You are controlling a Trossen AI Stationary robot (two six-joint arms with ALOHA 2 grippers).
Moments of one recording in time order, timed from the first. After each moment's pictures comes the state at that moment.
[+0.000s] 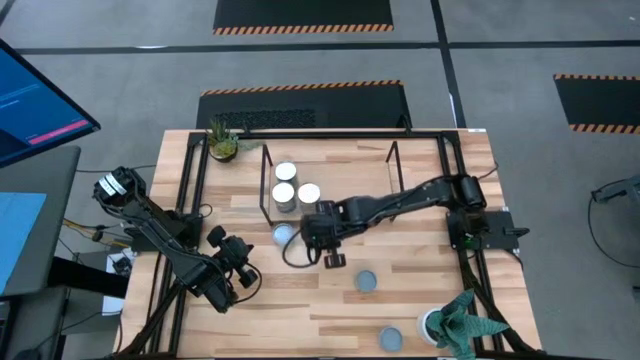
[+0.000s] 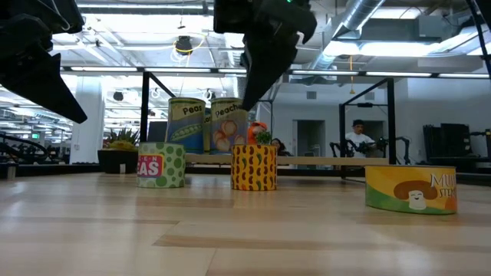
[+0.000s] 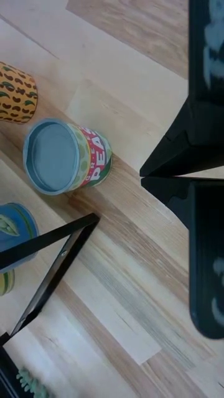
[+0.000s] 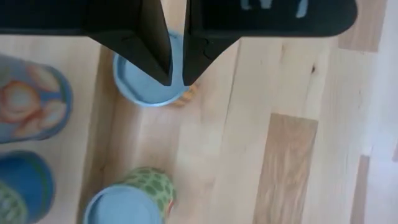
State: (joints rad) left arm -0.80 1.49 0.80 -0.91 -0.83 -1.48; right arm 0.15 2.02 1.72 -0.87 0.09 -0.04
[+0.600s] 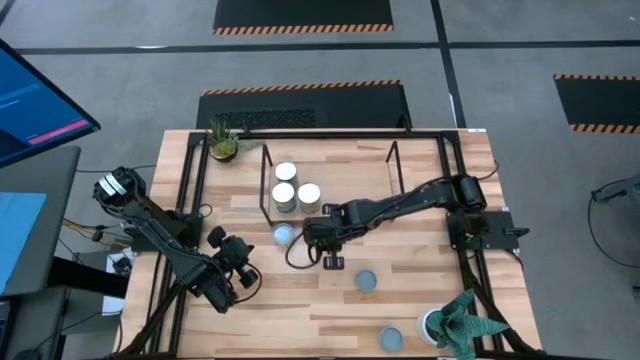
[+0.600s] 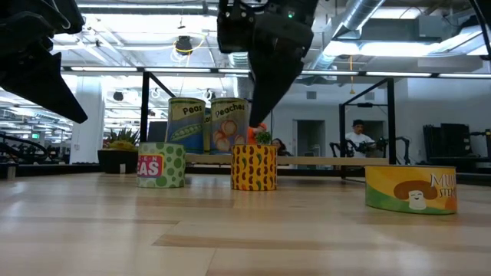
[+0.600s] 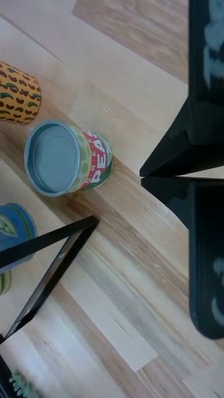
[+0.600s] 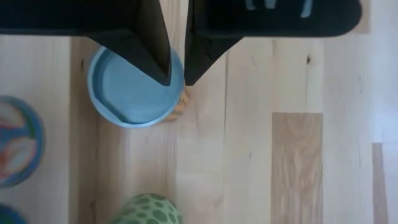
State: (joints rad) left arm -0.80 1.49 0.80 -0.90 -0.83 -1.50; right arm 0.15 2.02 1.64 -0.82 0.07 0.13
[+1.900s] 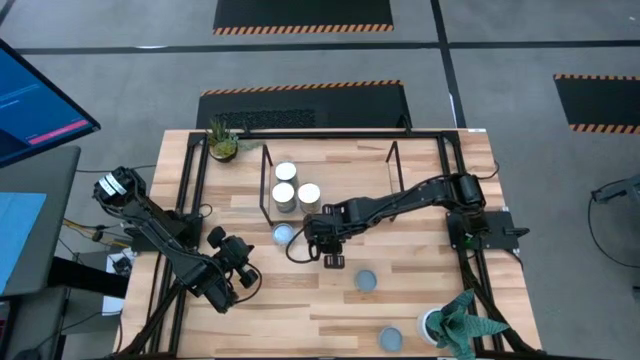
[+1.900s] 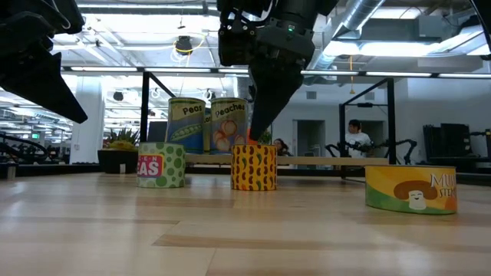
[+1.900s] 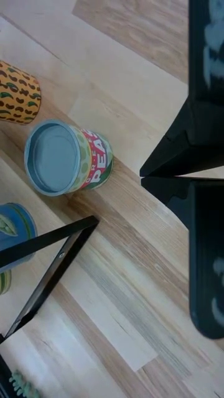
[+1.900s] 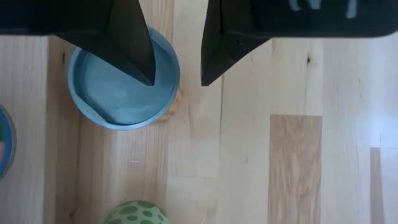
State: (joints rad) left arm -0.80 1.49 0.80 -0.90 -0.83 -1.50; right arm 0.12 2.02 1.58 -0.75 0.00 0.10
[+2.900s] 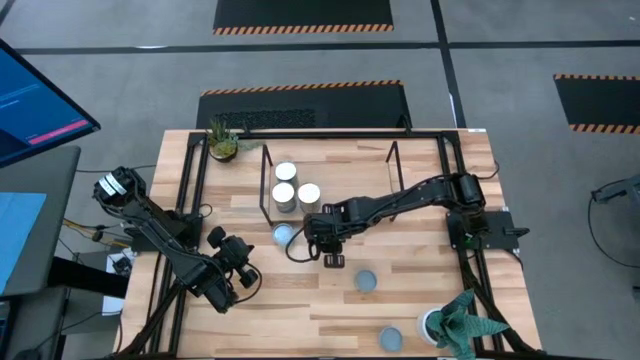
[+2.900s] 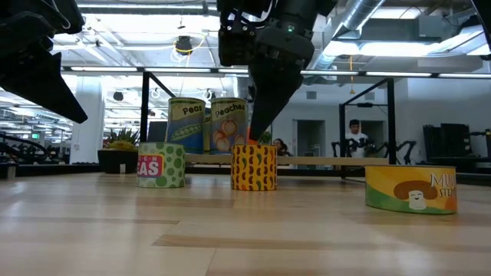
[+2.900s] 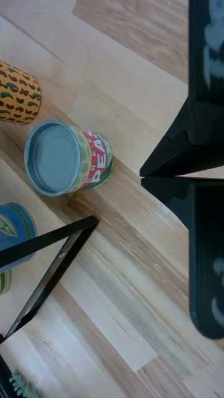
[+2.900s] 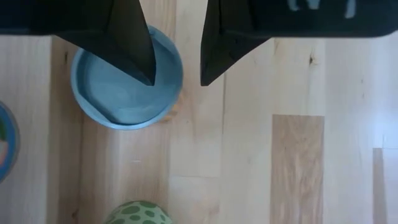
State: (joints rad) left arm -0.80 1.49 0.80 -0.90 -0.83 -1.50; right arm 0.12 2.02 1.58 -0.75 0.00 0.10
